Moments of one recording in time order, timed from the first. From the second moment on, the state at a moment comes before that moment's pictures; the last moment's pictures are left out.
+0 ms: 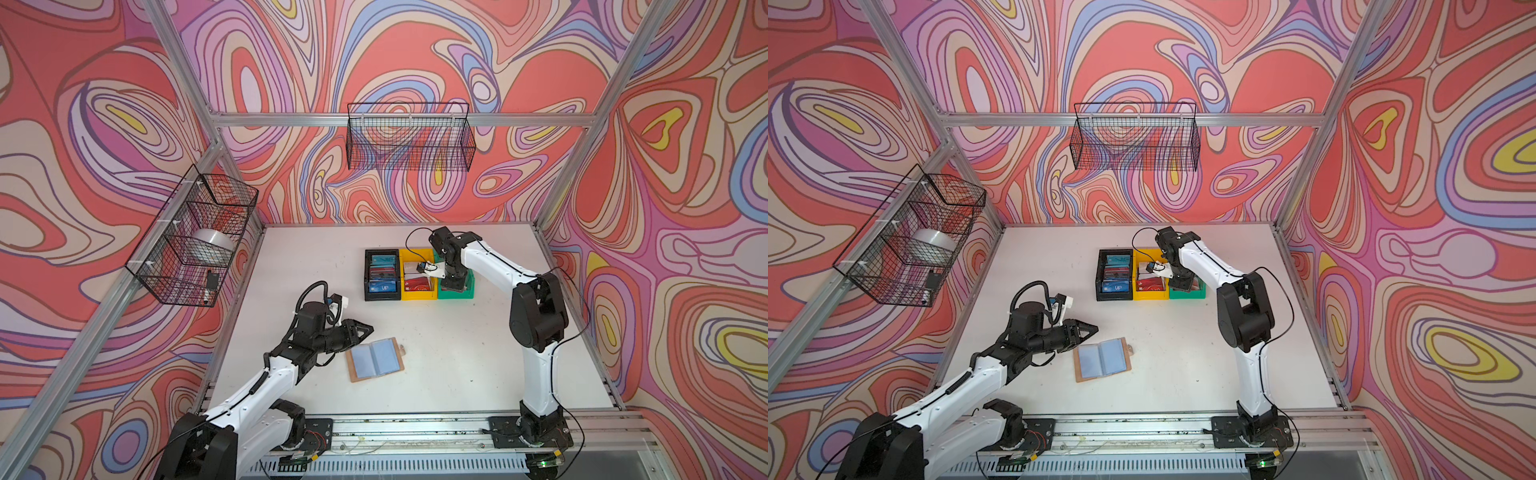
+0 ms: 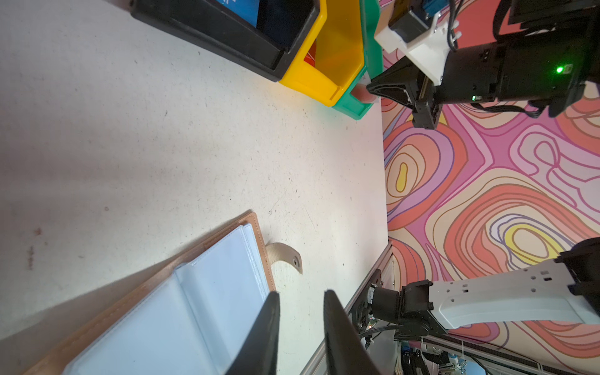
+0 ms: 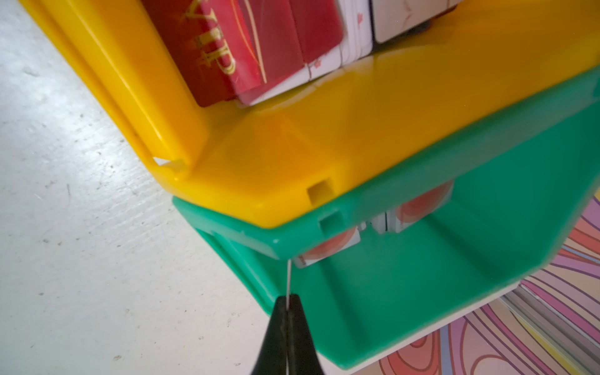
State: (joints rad) left arm -0.33 1.01 0.38 0.00 0.64 -0.84; right arm 0.43 2.09 1.77 -1.11 0.25 -0.81
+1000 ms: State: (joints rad) left arm -0.33 0.99 0.38 0.00 0.64 -0.84; right arm 0.40 2.12 1.76 -0.94 0.28 -0.82
